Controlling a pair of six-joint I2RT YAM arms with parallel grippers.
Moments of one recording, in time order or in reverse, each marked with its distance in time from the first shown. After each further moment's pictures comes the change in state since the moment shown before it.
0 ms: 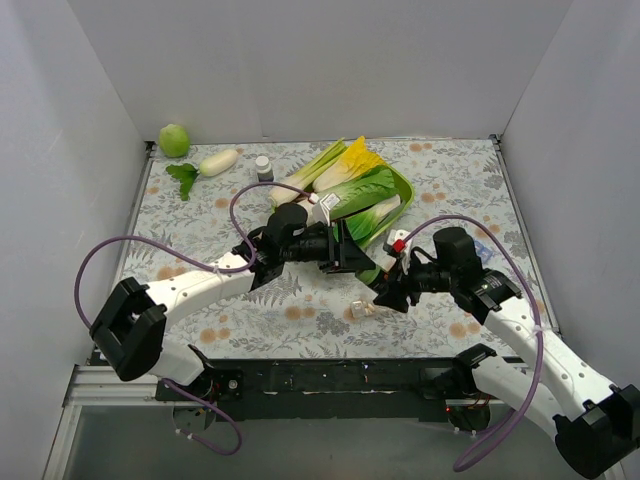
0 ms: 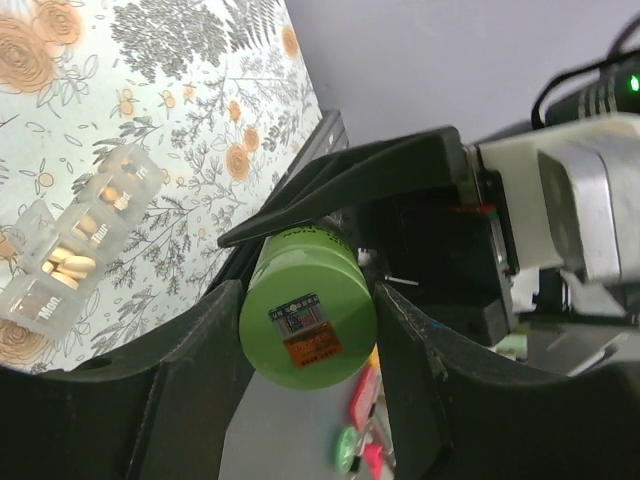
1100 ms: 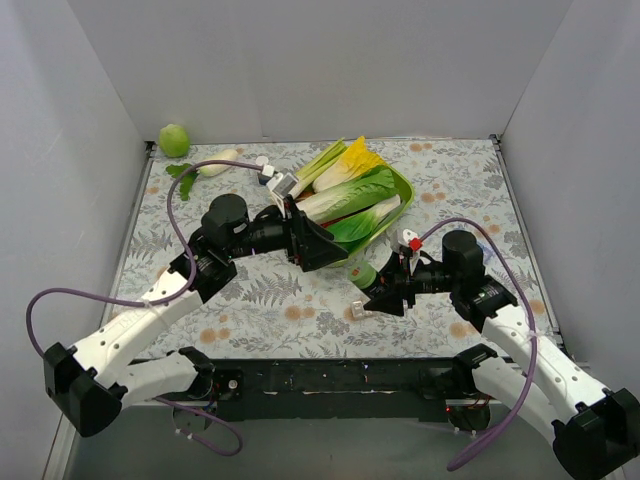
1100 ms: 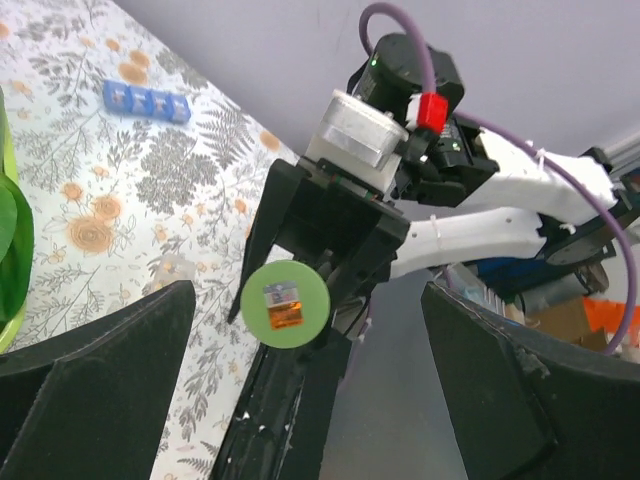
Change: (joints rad) left arm 0.109 -0.336 0.053 -0.141 0.097 0.434; right arm -0.052 -0.037 -0.148 0.430 -0.411 0.328
